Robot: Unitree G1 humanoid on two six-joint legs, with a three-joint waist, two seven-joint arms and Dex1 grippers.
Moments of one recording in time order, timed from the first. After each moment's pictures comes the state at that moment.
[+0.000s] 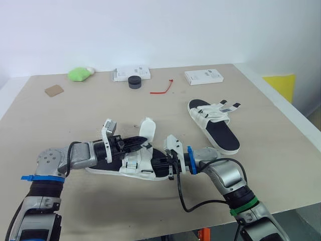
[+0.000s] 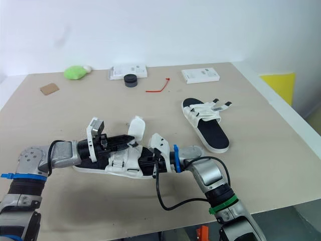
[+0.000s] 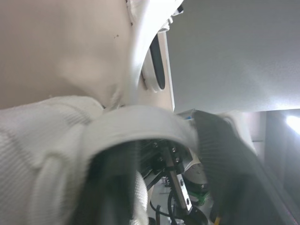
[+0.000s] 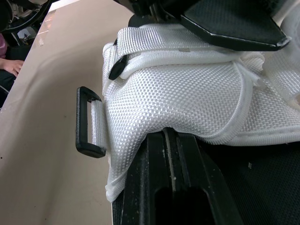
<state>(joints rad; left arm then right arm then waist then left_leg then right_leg) -0.47 0.53 0.09 0.24 -1.91 1.24 0.08 -0.44 -0.35 0.35 0.00 0.27 0.51 1.10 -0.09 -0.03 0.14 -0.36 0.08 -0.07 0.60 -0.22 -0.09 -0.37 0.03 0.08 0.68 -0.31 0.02</state>
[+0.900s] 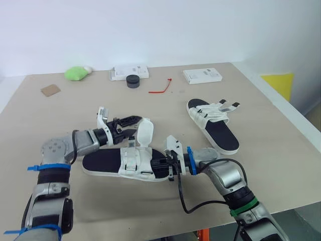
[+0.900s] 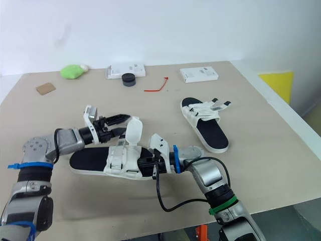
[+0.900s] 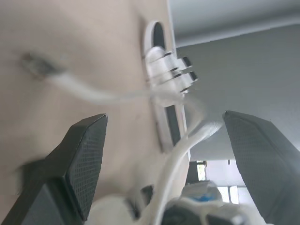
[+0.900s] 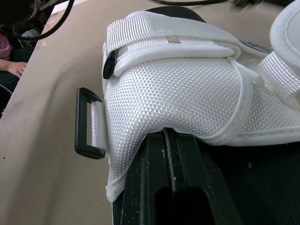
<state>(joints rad) -0.73 0.45 0.21 0.46 -1.59 1.20 0.04 -0.43 -0.34 0.35 -0.01 0.27 0.51 1.11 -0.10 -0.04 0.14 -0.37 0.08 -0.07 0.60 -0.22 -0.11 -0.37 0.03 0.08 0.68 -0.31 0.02</state>
